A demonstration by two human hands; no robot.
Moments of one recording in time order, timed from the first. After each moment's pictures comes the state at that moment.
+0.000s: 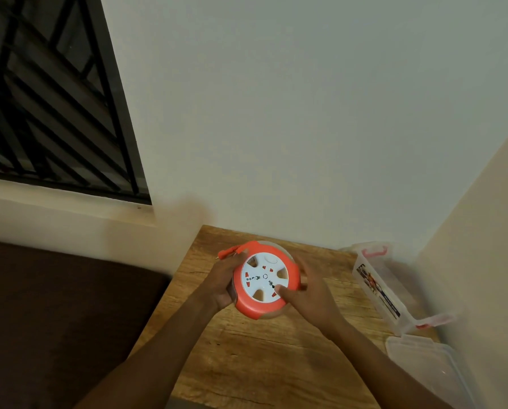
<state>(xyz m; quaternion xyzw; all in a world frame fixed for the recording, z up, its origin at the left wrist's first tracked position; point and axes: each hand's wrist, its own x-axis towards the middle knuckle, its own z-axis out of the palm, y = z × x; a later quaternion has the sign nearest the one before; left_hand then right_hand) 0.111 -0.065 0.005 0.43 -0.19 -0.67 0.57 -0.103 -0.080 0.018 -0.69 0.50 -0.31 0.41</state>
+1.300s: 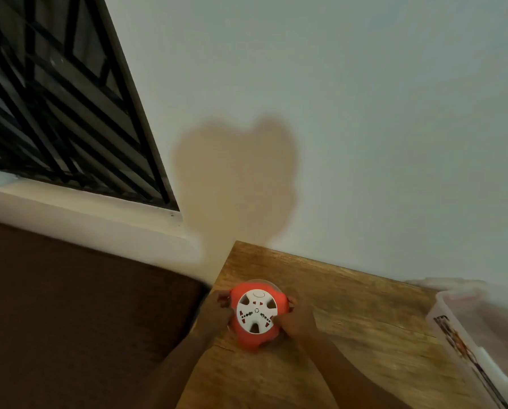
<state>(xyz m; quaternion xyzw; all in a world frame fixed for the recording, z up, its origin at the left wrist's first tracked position) 0.229 -0.116 -0.093 0.78 -0.30 -0.40 0.38 0.028 -0.190 -0.081 -0.56 0.57 -0.17 0.57</state>
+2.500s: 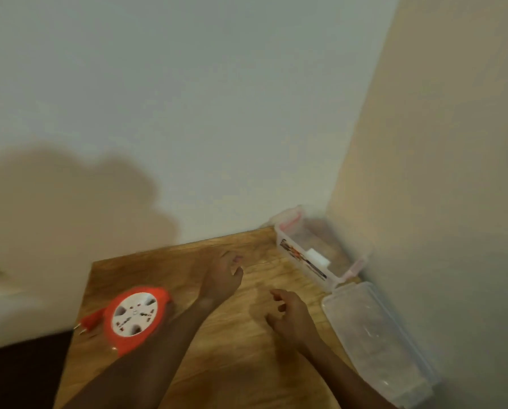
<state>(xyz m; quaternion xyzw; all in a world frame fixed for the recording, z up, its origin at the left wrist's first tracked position) -0.008 -0.198 -0.041 0.55 -0.74 -0.26 0.29 -0.190 -0.097 -0.072 -0.57 0.70 -0.26 0.35</state>
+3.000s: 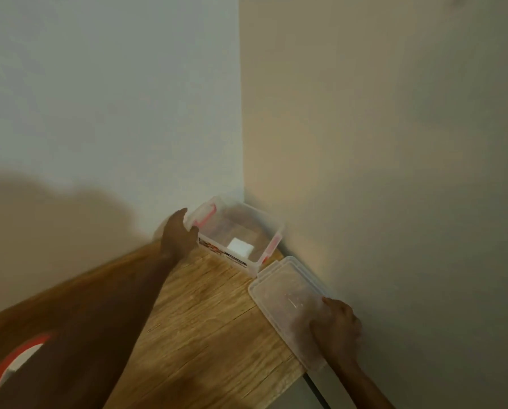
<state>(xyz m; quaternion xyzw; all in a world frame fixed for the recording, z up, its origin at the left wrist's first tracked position) -0.153 -0.276 -0.017 0.58 -0.72 -0.29 0.26 -0.372 0.030 -0.097 -0.33 0.91 -0.21 0.14</state>
